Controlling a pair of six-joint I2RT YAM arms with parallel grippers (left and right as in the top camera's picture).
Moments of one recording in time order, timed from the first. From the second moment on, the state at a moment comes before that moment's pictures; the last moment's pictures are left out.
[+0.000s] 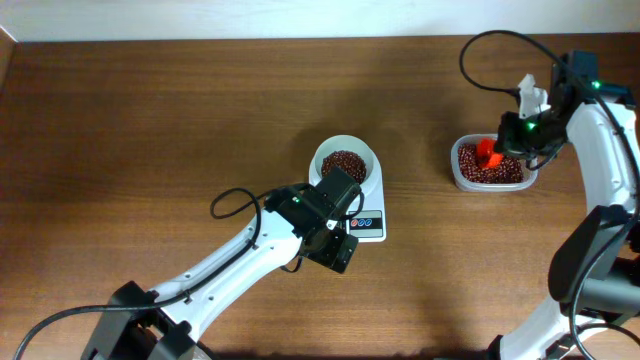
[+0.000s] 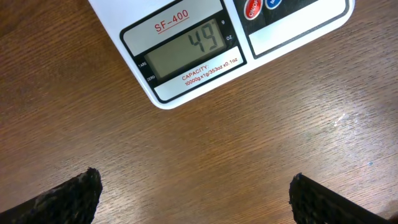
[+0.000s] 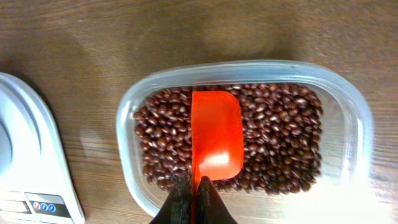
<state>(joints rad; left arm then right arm) -0.72 1.58 1.10 -0.93 -0.02 -0.27 -0.23 1.92 1.63 -1.09 -0.27 -0.08</state>
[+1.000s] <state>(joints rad) -0.72 1.58 1.10 -0.93 -0.02 -0.27 -0.38 1.92 1.72 -1.26 -0.58 -0.55</state>
